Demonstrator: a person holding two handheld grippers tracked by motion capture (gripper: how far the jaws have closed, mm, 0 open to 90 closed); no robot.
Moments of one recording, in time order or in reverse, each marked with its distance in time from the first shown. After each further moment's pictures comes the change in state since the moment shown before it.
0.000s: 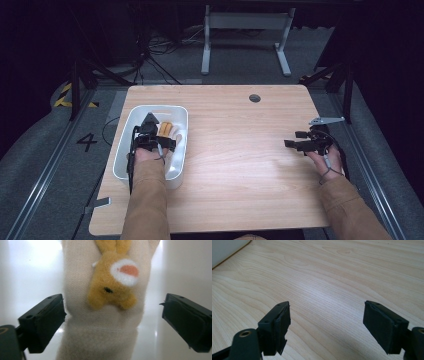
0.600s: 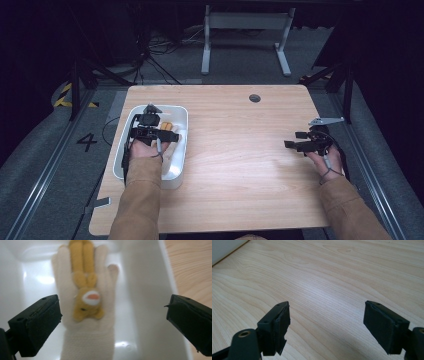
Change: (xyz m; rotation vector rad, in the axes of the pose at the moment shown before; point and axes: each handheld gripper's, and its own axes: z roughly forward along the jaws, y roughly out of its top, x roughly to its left) left arm -0.022 -0.001 -0.054 -0.191 -0.082 0.204; right arm 0.001 -0.001 0.000 0.007 -0.001 -0.009
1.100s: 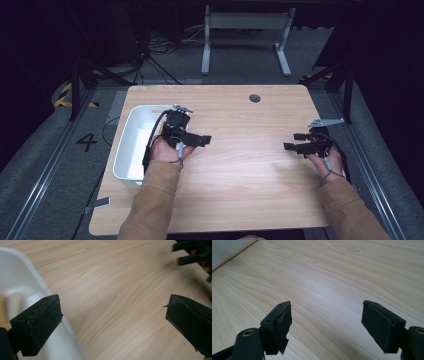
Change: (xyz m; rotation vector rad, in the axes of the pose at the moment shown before) left arm -0.077 0.001 -0.008 -0.150 -0.327 0.311; right arm 0.007 -0.001 -0.004 0.002 0.038 -0.024
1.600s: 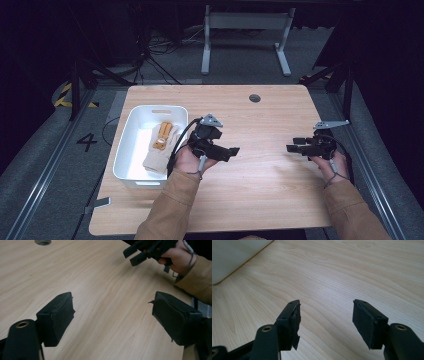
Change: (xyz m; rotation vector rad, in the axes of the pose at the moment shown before) left arm -0.052 -0.003 0.029 -0.059 -0.176 0.240; right arm -0.002 -0.007 -0.011 -0.003 0.090 0.027
